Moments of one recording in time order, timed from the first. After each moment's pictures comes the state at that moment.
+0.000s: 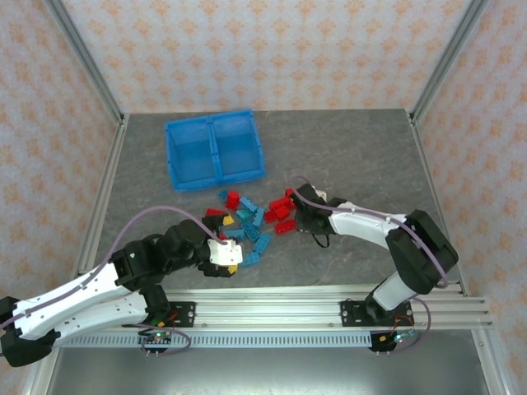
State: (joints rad) left arm -0.98 0.70 0.72 -0.66 -0.10 0.67; right arm 0.67 1.51 0.81 -0.46 0.17 0.81
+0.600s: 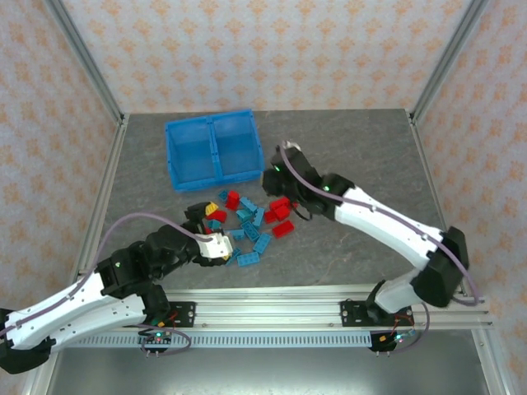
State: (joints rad) left arm -0.98 0.55 0.67 -0.53 -0.35 0.68; right arm 0.85 1.53 1.42 -0.56 0.21 0.65
